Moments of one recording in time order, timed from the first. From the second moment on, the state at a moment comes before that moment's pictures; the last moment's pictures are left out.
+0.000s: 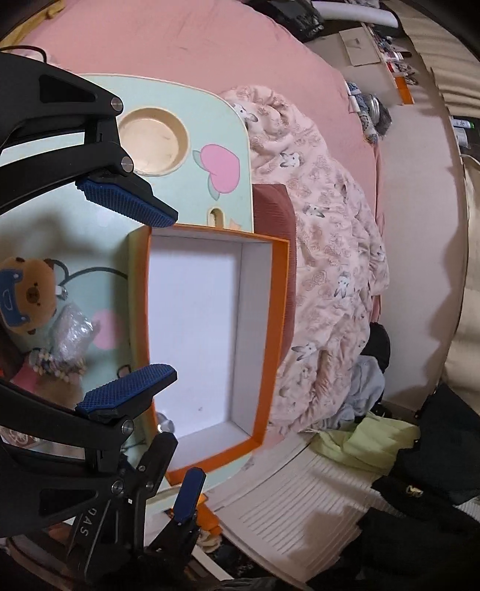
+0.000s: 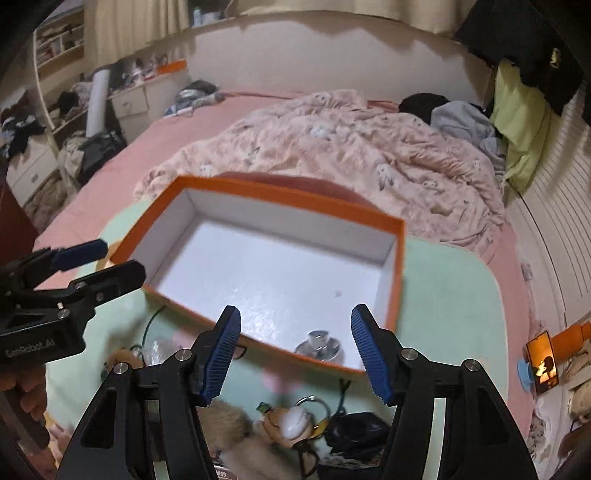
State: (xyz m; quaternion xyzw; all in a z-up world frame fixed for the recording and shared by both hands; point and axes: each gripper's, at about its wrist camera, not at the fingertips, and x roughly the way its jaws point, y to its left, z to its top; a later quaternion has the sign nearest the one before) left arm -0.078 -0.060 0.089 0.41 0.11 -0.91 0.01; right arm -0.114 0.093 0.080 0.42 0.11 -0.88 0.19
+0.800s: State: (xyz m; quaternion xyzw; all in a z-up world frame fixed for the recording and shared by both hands) left arm -0.052 -0.069 0.081 0.40 0.13 -0.91 0.00; right arm -0.215 0.071 0.075 0.67 0.11 -0.70 0.23
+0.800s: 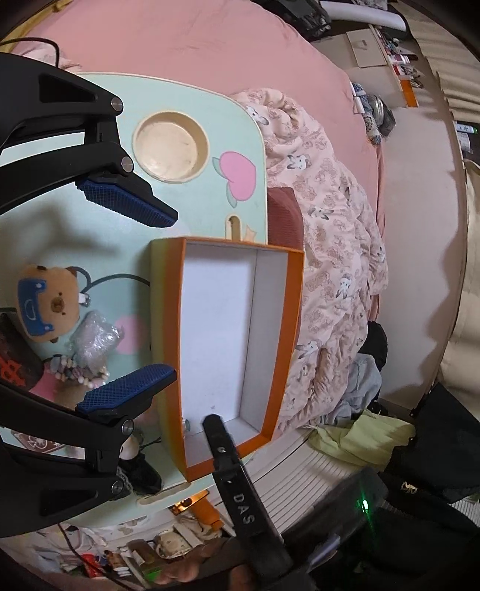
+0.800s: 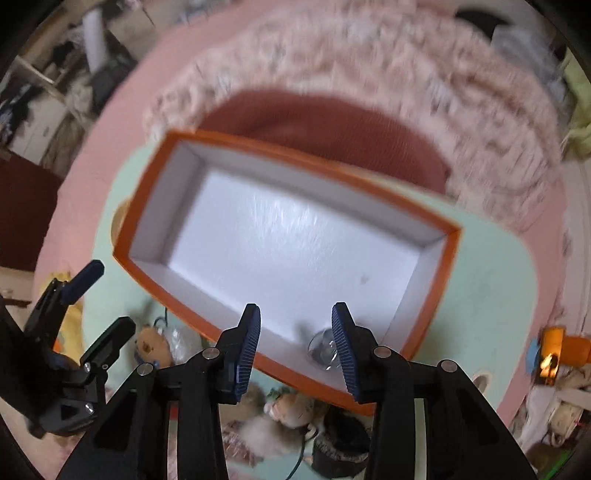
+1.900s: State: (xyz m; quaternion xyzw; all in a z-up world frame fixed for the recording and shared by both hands) left arm -0.130 -0.009 0.107 0.51 0.13 -0.84 -0.12; right arm -0.101 0.188 0.160 0.43 0.00 -0.88 0.21
